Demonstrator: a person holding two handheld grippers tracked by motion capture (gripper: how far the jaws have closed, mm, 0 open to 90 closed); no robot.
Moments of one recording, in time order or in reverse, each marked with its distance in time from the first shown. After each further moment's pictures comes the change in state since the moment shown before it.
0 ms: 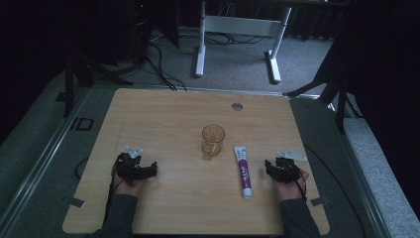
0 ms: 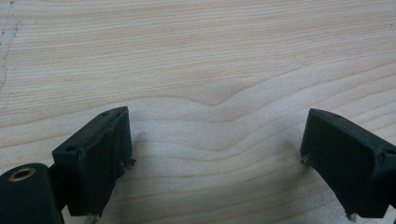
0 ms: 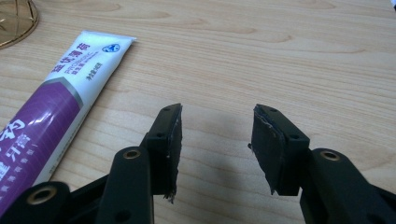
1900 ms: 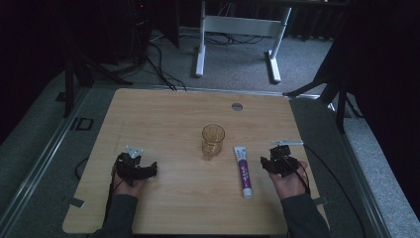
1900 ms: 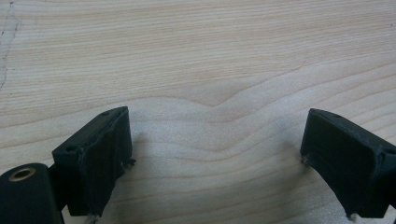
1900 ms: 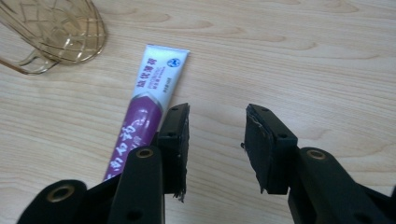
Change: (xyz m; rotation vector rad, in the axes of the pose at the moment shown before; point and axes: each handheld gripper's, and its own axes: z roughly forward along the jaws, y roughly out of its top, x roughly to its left) left arm 0.000 0.000 0.000 0.001 0.000 0.001; right arm 0.033 0.057 -0.043 0.176 0.044 0.020
